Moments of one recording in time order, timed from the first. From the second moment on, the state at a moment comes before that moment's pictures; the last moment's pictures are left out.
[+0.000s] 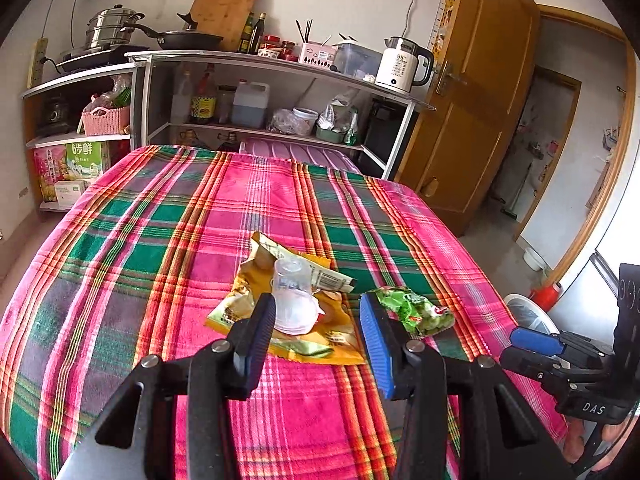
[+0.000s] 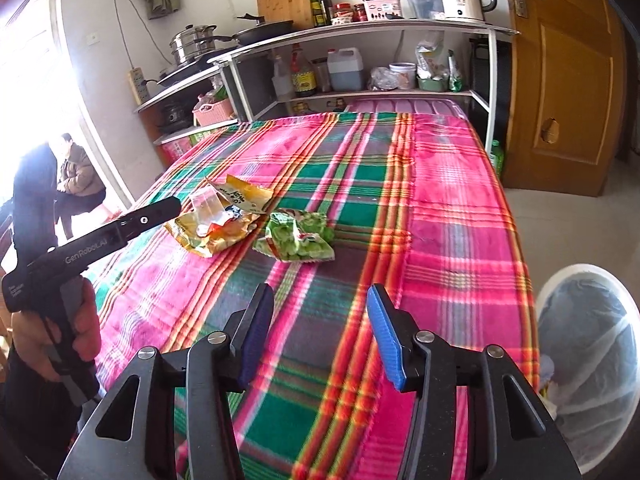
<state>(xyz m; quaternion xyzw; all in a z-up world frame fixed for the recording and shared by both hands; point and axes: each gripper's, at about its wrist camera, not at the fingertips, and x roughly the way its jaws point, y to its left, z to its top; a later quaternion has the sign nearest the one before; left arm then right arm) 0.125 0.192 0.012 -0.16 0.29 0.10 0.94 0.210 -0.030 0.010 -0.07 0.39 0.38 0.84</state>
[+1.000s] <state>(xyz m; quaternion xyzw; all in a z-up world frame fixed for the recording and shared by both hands) 0.178 0.220 -0.019 -0.20 0.36 0.07 0.91 0.246 0.047 -0.015 -0.13 0.40 0.39 0.82</state>
